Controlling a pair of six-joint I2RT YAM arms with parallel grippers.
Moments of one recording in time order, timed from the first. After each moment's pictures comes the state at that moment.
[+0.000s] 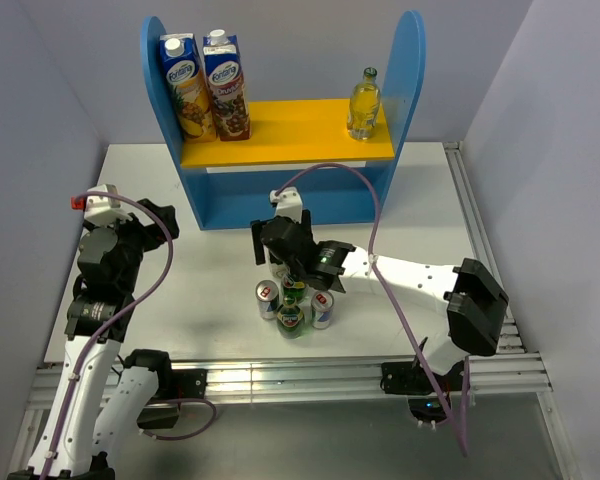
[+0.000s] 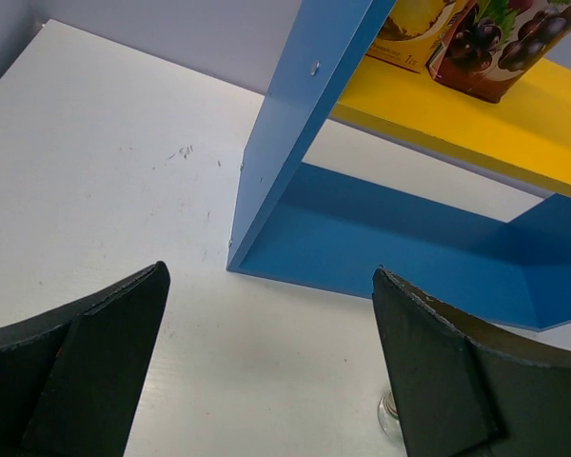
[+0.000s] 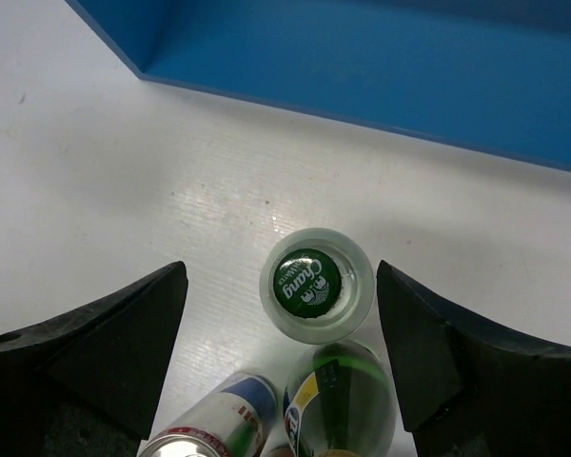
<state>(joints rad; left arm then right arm) -0.11 0.62 0.77 -0.27 -0.15 -0.38 1.05 1.56 1.18 -0.23 0.59 0.52</state>
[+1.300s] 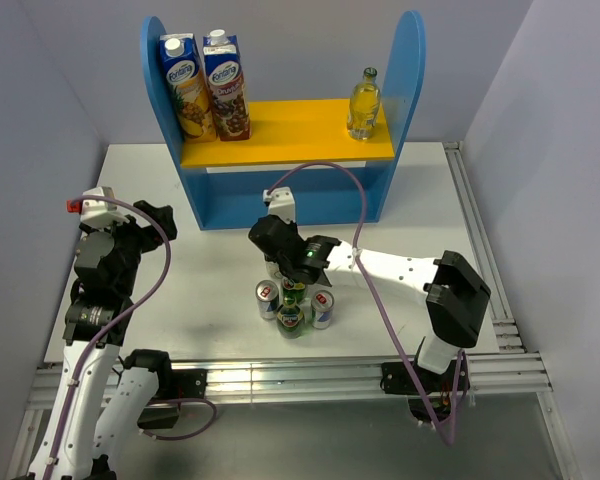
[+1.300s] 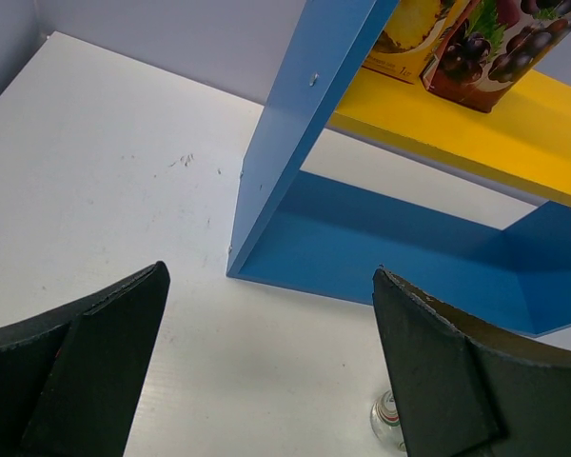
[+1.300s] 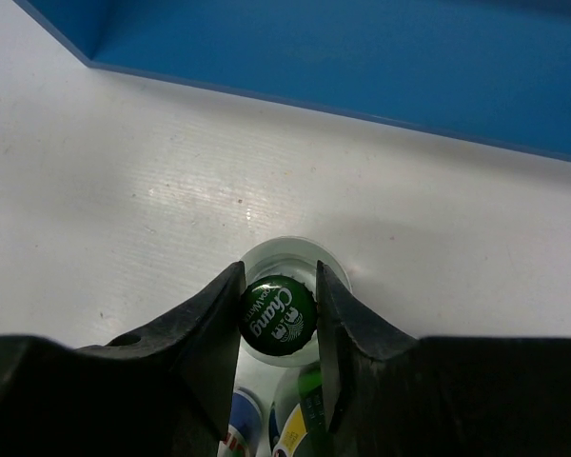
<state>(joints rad) -0.11 0.59 0.77 -0.27 -0.15 -0.38 1.05 1.66 1.26 -0.31 0.63 0.54</state>
